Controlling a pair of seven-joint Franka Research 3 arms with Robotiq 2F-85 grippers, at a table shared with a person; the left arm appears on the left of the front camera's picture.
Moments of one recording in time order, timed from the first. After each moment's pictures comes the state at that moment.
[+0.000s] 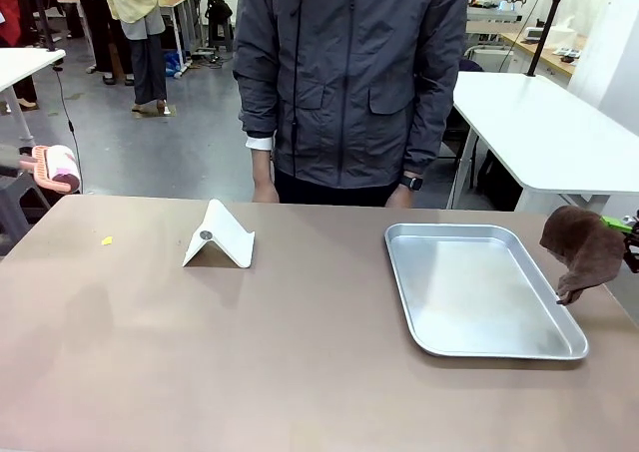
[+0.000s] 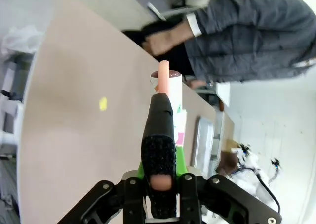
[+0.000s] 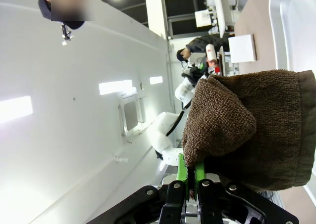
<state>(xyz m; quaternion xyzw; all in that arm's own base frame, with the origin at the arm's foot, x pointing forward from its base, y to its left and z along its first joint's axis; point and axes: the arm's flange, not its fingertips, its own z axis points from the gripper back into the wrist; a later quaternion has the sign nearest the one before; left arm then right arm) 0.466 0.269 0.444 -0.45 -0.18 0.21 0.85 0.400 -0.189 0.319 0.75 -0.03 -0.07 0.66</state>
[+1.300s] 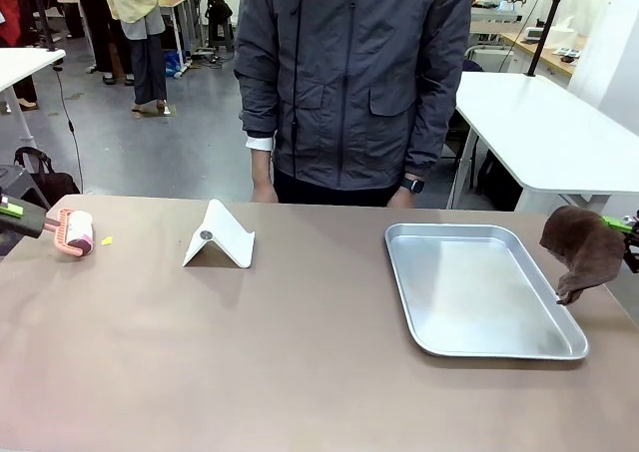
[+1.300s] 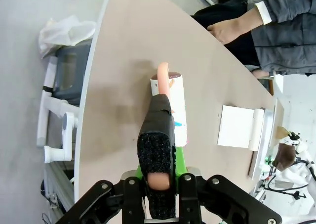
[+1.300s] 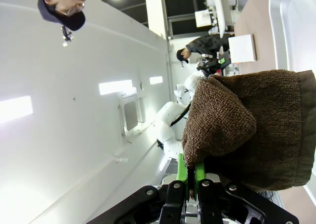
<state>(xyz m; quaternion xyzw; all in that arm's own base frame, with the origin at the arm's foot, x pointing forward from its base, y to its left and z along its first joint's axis) 0.495 0.266 0.347 -0.36 -0.14 0.15 0.91 0.400 -0.189 0.319 0.75 -0.03 -0.07 0.66</state>
